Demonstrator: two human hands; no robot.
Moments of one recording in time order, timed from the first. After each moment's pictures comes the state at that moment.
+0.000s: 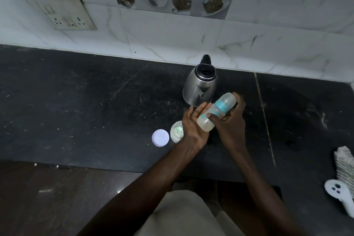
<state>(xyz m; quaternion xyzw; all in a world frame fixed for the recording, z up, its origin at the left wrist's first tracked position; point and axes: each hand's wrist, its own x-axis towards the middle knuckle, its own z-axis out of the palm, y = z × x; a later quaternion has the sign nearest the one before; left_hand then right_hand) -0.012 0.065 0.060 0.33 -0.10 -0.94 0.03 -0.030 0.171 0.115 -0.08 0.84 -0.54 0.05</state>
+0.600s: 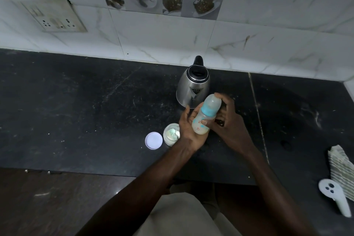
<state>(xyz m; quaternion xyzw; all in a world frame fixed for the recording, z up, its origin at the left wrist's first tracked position) -0.025 0.074 0.058 0.30 -0.10 -0.95 0.00 -0.059 0.203 0.134 -0.27 0.83 -0.47 0.14</state>
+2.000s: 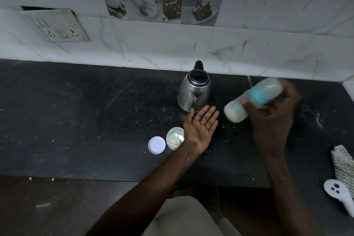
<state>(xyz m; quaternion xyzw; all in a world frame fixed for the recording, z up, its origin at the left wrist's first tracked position) -0.021 0.080 0.059 0.26 -0.16 -0.95 -0.01 -0.045 0.221 0.196 -0.08 0.79 -0.59 -0.17</state>
